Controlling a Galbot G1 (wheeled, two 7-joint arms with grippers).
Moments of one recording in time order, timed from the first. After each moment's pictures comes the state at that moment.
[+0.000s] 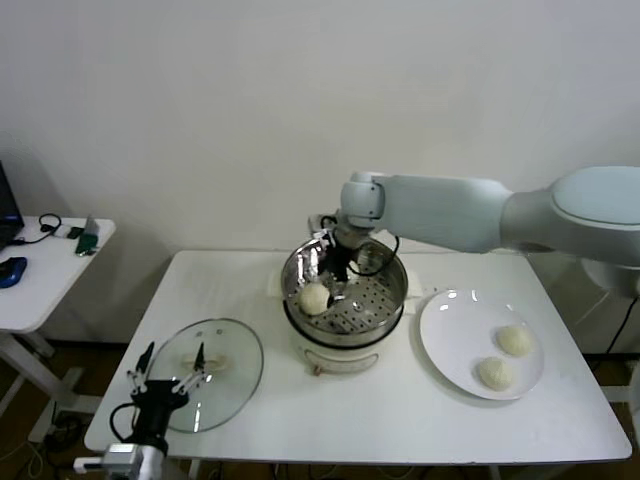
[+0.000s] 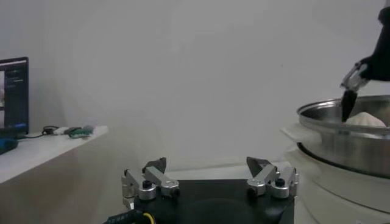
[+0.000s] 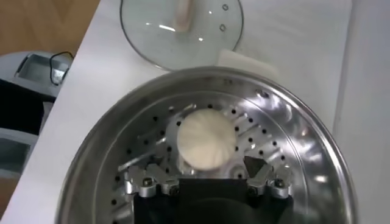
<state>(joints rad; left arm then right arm) 1.71 -1.42 -0.65 -2.11 -0.07 0.01 -0.04 0.70 1.27 -1.61 1.14 0.79 -0.32 -0.95</state>
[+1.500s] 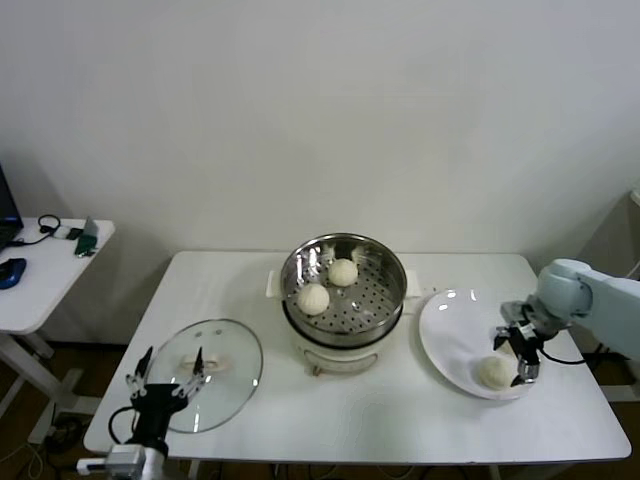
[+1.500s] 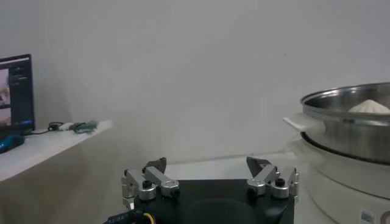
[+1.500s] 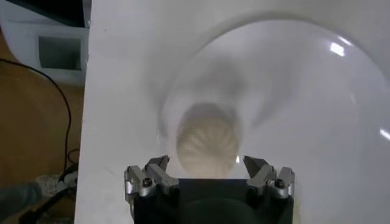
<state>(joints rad) 1.71 -1.44 -0.65 -2.10 -0.04 0.03 -0.05 0.22 0.51 -1.25 1.31 0.10 -0.19 -1.08</state>
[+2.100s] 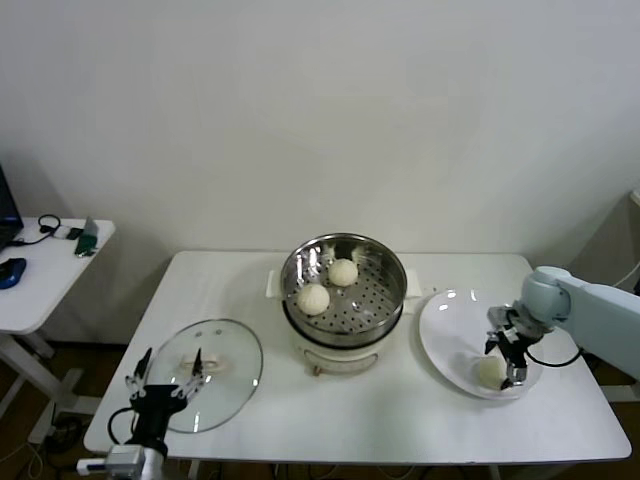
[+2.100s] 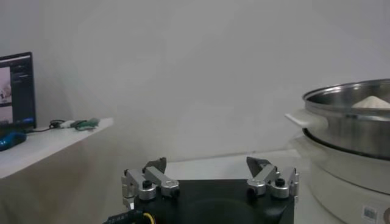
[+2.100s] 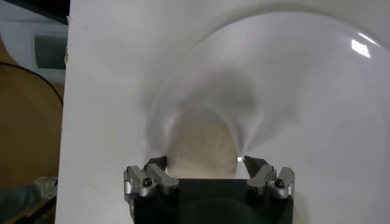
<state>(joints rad) 1.71 -1.44 -0.66 -2.09 -0.03 0.03 -0.05 0.15 0.59 -1.19 1.22 0.09 -0.18 -1.09</state>
